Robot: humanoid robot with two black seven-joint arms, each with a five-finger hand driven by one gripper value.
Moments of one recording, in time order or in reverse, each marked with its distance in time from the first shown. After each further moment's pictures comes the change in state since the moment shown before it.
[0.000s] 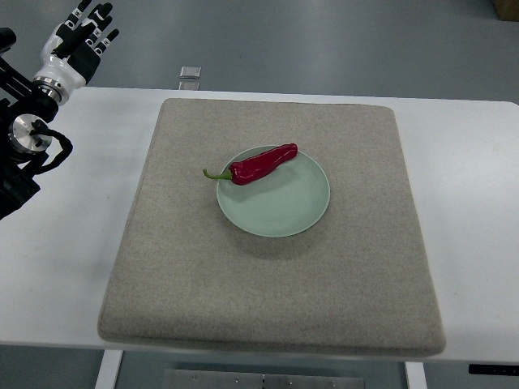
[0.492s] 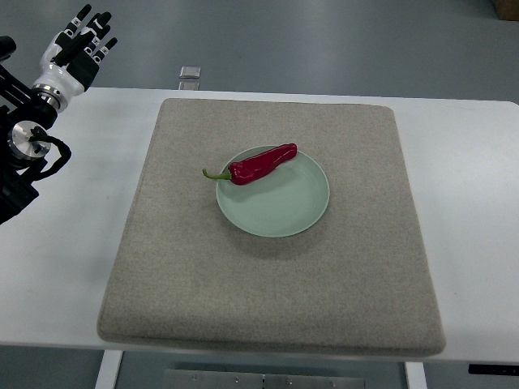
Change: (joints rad) left arm 0.020 0.002 0.001 0.000 -0.001 0.000 0.000; right arm 0.008 0.000 -0.003 0.013 -0.008 0.010 -0.001
